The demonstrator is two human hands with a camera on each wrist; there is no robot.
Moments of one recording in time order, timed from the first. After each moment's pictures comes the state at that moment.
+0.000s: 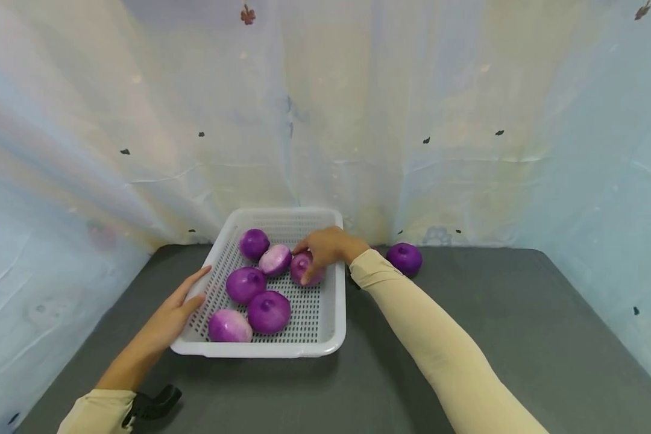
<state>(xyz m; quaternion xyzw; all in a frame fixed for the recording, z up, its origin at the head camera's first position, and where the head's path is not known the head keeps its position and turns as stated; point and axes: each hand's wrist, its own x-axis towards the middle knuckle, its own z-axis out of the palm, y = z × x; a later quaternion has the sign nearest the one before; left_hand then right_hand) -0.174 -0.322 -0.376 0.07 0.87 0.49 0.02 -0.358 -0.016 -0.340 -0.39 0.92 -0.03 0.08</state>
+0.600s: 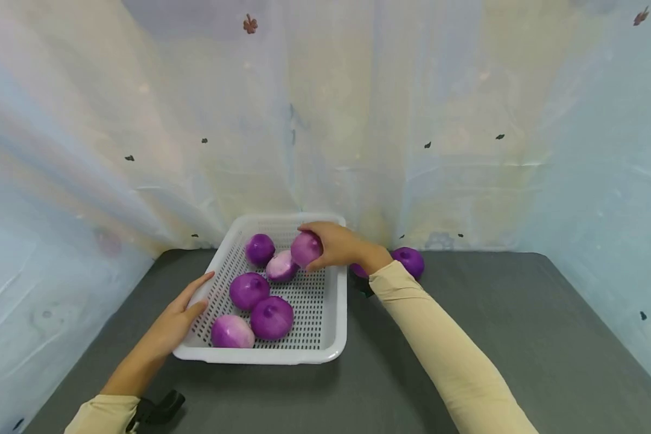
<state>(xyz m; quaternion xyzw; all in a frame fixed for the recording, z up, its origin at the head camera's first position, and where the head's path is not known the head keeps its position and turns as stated) -0.176 -0.319 -0.384 0.06 0.87 0.49 0.03 -0.335 0.015 -0.328 -0.40 0.89 -0.20 0.01</state>
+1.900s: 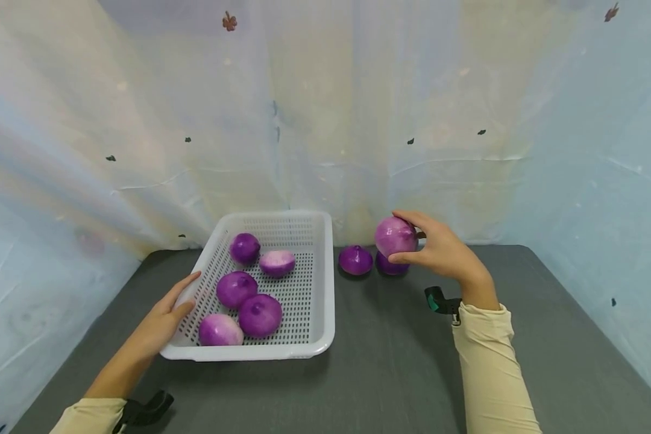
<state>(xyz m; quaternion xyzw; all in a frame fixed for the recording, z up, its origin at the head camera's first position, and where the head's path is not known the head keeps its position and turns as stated) -0.175 -0.329 -0.377 0.04 0.88 0.47 0.04 -0.257 0.173 -0.307 -0.25 0.91 -0.34 -0.08</state>
